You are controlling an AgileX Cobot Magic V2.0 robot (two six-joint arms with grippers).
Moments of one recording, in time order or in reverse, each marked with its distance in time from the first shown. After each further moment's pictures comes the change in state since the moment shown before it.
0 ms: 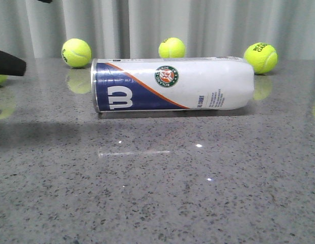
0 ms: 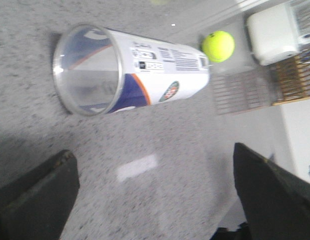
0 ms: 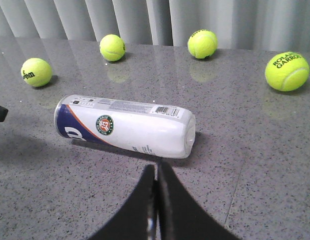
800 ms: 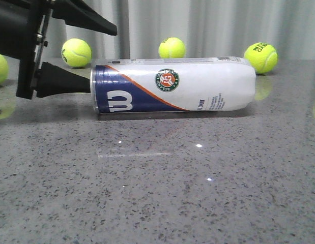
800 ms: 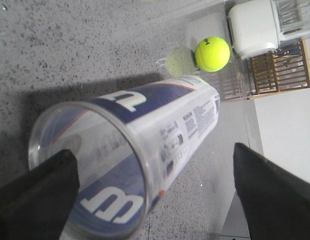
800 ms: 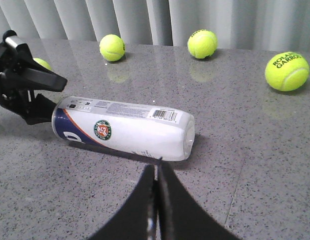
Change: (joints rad) left arm -0.138 0.424 -0.210 -0.188 0.012 0.178; right arm 0.000 0.000 0.000 0.000 0.000 0.000
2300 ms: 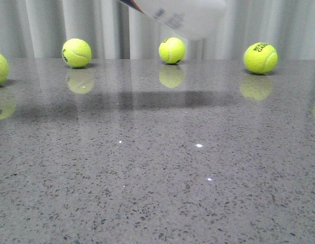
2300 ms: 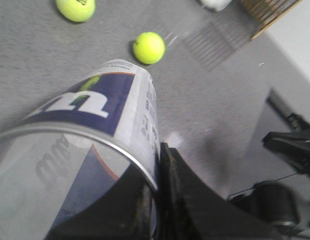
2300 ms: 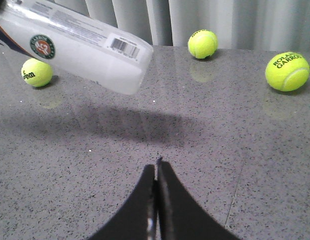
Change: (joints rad) left arm -0.040 -0.253 -0.458 0.482 0.137 -0.283; right arm 0.000 0.000 0.000 0.000 0.000 0.000
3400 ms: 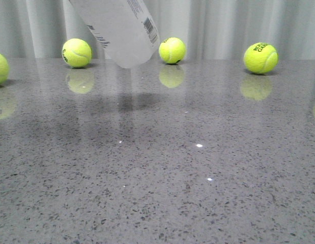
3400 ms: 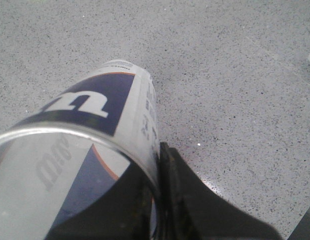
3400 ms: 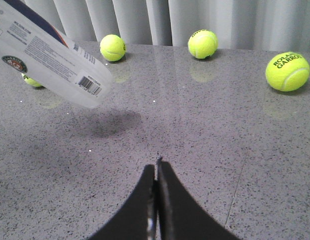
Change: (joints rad) left arm -0.397 -0.018 -0.279 0.873 0.068 -0.381; right arm 0.000 0.000 0.000 0.000 0.000 0.000
